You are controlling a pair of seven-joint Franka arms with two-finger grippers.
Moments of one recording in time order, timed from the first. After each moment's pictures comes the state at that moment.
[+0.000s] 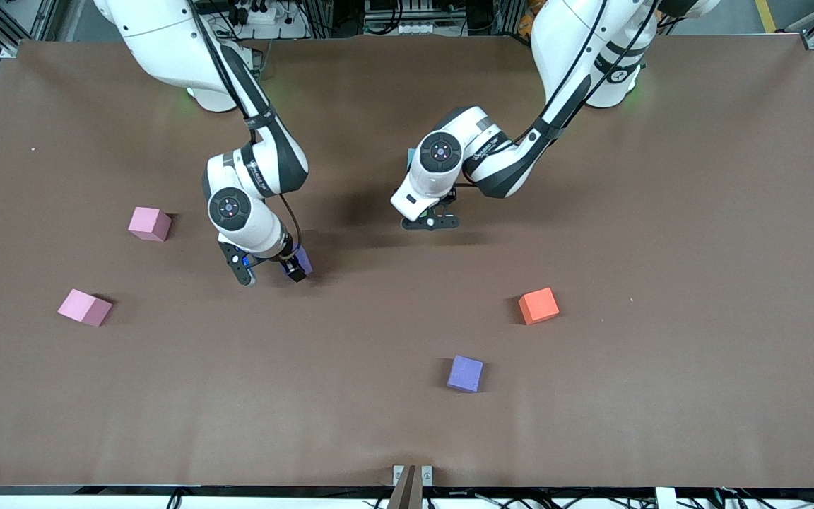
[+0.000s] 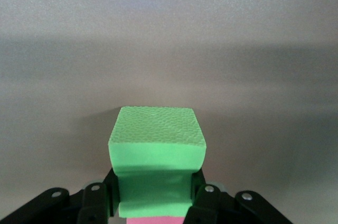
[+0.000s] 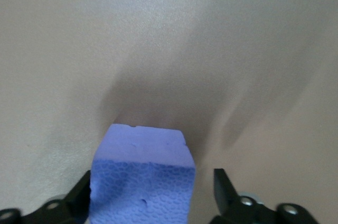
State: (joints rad) left arm -0.52 0.61 -0.40 -1.86 0.02 2.37 -0.90; right arm 0.59 0.47 -0.16 -2.08 0.20 2.44 1.30
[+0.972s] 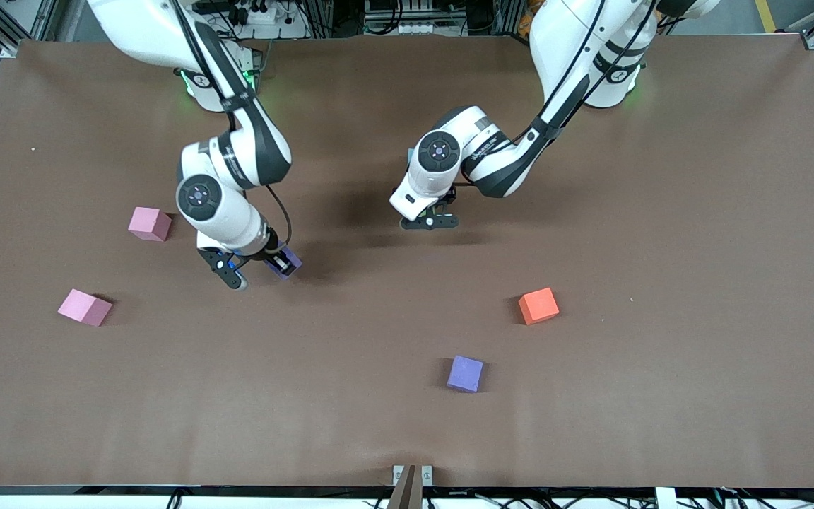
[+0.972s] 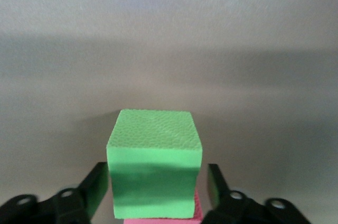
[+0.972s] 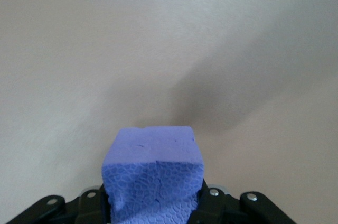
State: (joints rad) left arm -0.52 0.61 -0.39 -1.84 0.02 2.37 -0.94; right arm 0.56 0.32 -0.17 -2.06 0.20 2.36 0.93
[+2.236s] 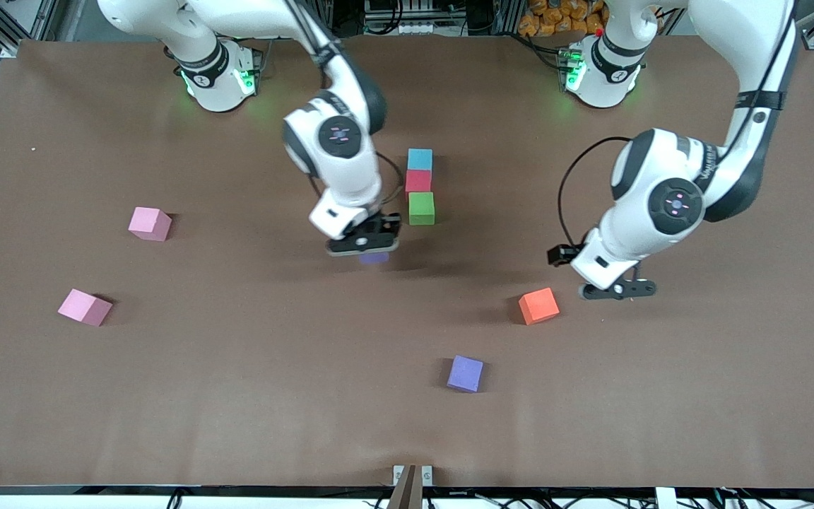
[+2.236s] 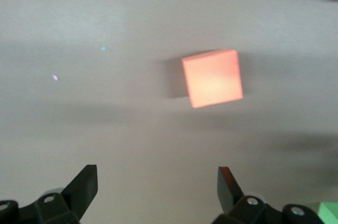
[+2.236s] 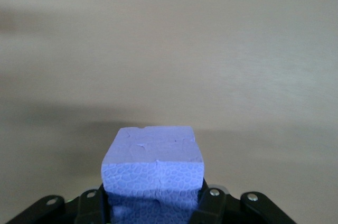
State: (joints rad) left arm -0.10 0.34 -0.21 -1.83 0.03 2.06 -0.39; right arm 0.93 0.53 -0.19 -1.71 0.06 2.33 0.61
